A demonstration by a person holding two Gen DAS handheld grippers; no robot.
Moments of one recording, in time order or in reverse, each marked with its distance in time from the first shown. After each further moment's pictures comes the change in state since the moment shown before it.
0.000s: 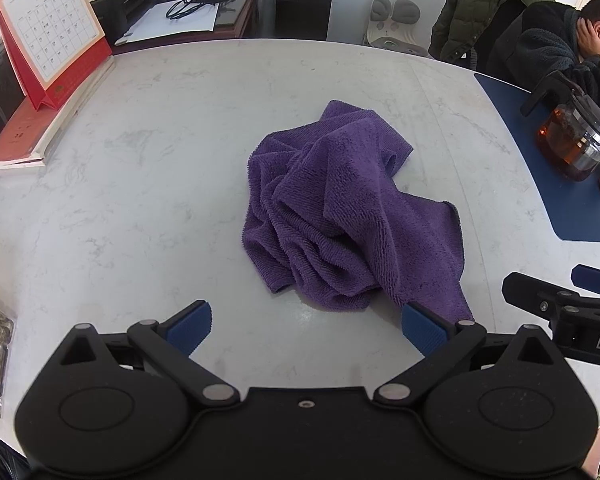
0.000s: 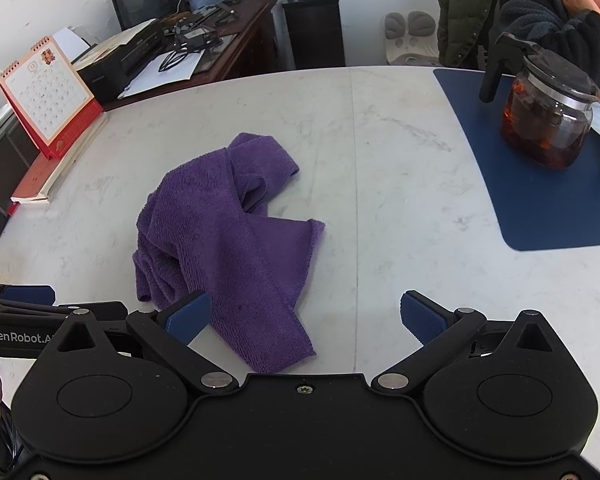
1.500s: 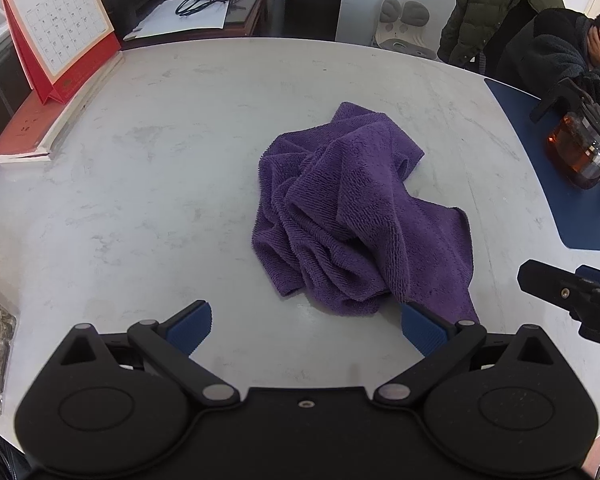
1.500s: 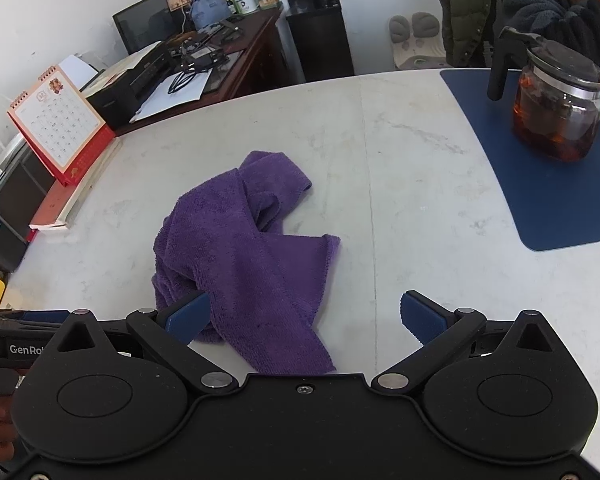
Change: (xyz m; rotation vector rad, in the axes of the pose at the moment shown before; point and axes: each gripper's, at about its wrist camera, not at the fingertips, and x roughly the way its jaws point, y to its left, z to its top) left arm 0.002 0.005 0.002 -0.016 -0.001 0.008; right arm -0.001 -0.008 0.004 0.066 -0.043 0.067
